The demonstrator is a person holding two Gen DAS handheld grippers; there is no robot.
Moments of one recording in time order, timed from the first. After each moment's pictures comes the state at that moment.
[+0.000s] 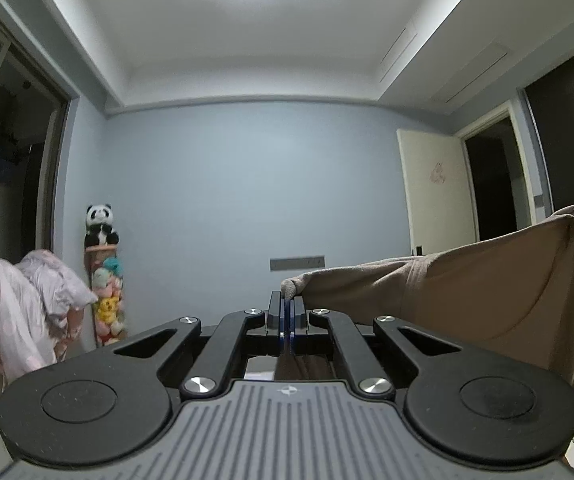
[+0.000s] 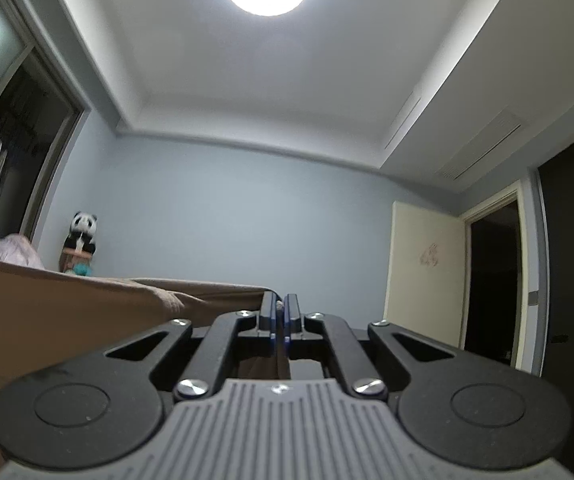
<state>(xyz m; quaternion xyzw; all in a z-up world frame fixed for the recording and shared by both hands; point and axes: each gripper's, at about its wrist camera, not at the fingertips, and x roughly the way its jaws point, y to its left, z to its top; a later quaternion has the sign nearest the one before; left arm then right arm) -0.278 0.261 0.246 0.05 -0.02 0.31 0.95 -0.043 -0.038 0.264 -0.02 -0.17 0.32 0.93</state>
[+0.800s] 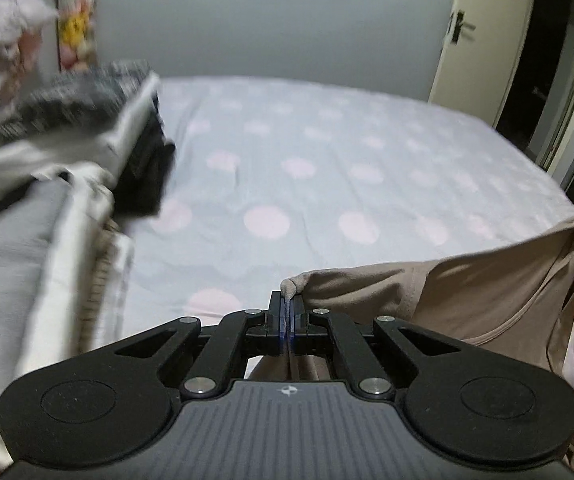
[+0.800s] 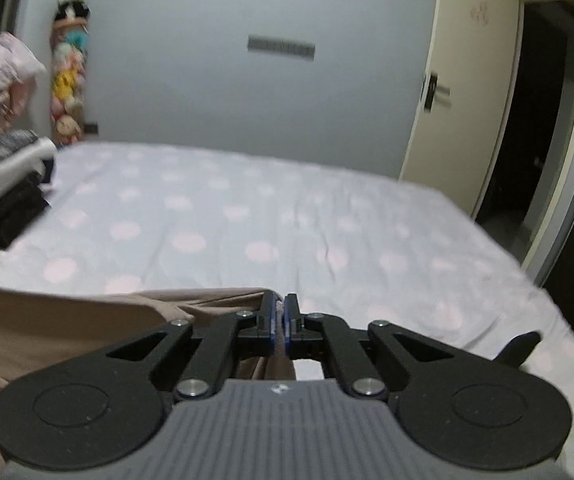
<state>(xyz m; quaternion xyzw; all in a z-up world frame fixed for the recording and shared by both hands) -0.068 0.498 -0.065 -0.17 0.34 0.28 0.88 0.186 0.182 -0.036 -0.15 0.22 0.31 0.91</state>
